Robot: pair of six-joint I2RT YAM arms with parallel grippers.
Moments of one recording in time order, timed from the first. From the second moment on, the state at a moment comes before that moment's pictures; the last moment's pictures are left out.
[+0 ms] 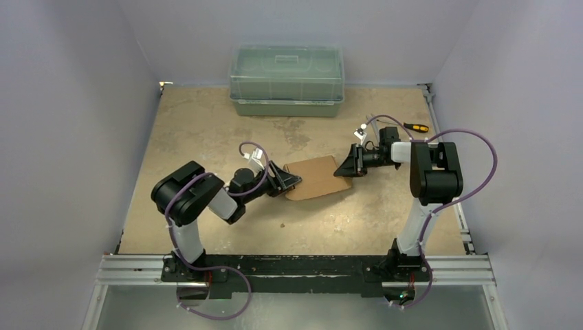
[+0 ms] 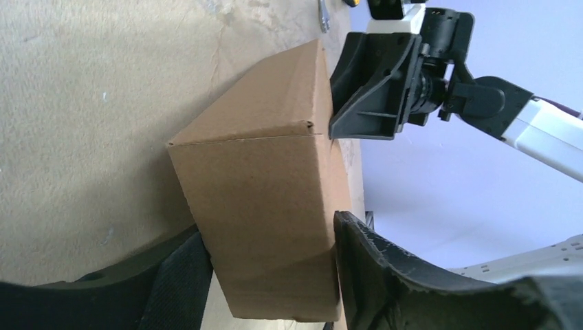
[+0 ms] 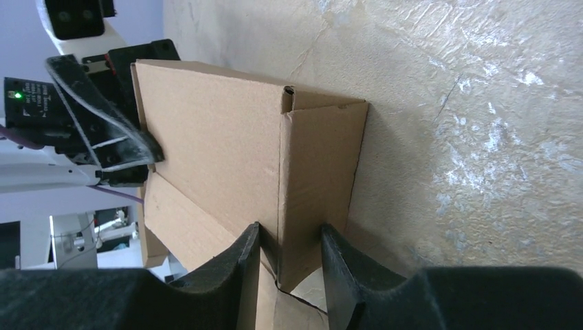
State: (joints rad) left arm -0.61 1.82 0.40 1.21 0.28 -1.16; right arm 0.00 1.94 1.01 -0.32 -1.09 0.02
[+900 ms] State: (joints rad) left arm -0.62 1.40 0.55 0.58 0.20 -0.83; right arm -0.12 1.53 1.10 -0.49 -1.06 -0.23
